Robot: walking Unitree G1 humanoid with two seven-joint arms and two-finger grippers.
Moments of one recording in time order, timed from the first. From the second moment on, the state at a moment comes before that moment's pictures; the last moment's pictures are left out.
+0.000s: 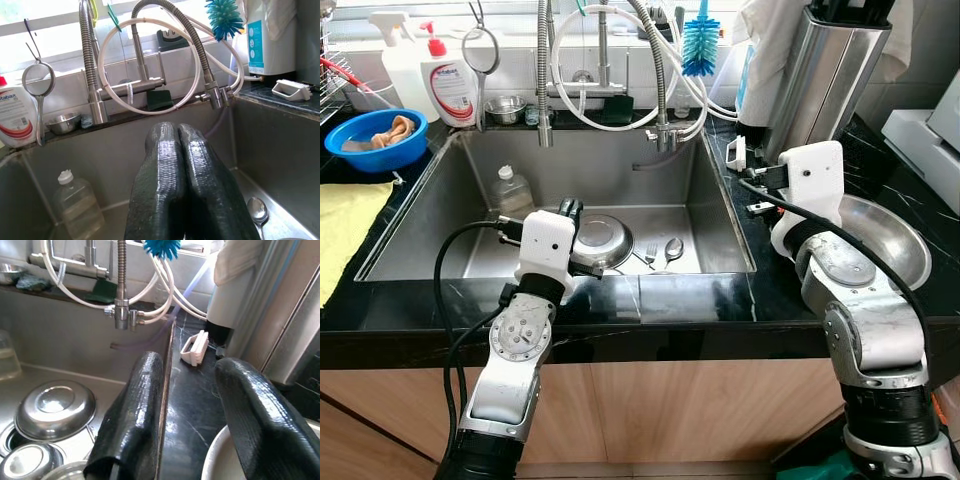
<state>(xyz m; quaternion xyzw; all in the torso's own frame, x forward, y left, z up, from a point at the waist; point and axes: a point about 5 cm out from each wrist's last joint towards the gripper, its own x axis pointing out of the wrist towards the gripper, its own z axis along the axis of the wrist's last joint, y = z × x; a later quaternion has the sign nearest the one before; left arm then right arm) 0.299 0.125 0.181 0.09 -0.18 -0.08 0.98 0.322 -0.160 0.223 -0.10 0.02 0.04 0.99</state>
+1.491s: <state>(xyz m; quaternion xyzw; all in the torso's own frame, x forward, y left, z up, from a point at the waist) 0.298 0.123 0.181 0.10 -0.18 -0.09 0.98 0.312 -0.176 0.185 -0.16 0.17 0.00 0.97</state>
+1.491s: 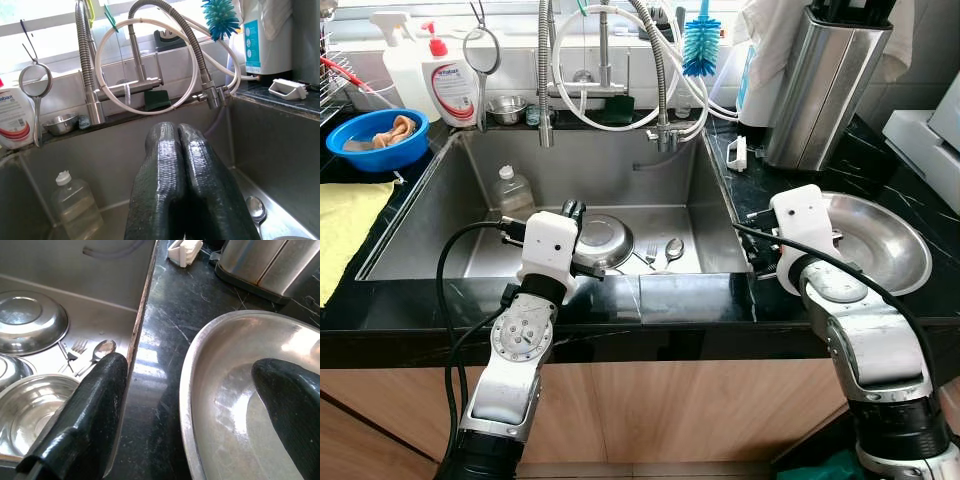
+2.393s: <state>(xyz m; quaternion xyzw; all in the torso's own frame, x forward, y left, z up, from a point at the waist) 0.299 0.124 0.181 0.10 -0.18 -0.09 0.98 0.307 -0.173 0.171 -0.13 0.20 -0.01 0.97</state>
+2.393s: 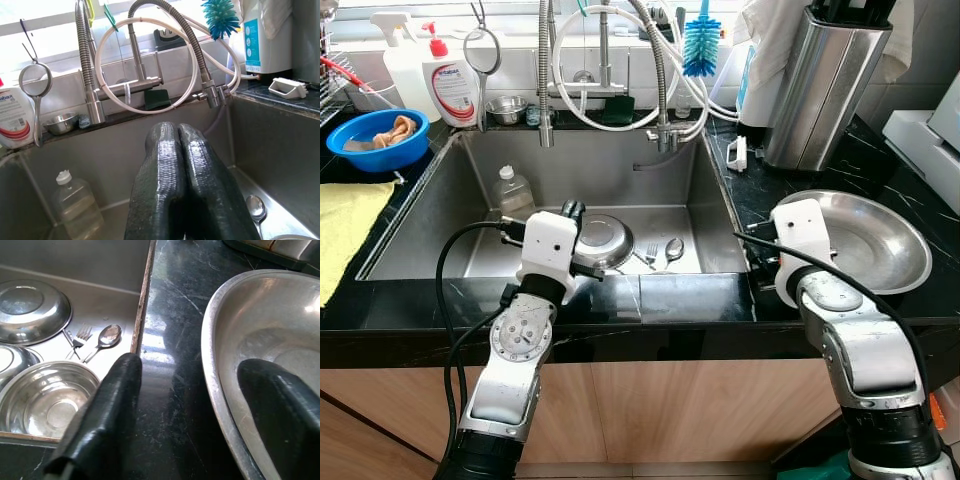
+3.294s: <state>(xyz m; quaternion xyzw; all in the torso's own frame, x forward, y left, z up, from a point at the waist) 0.299 0.124 0.181 0.10 -0.18 -0.09 0.98 0.308 -0.174 0.174 -0.13 0.20 -0.02 0.97</state>
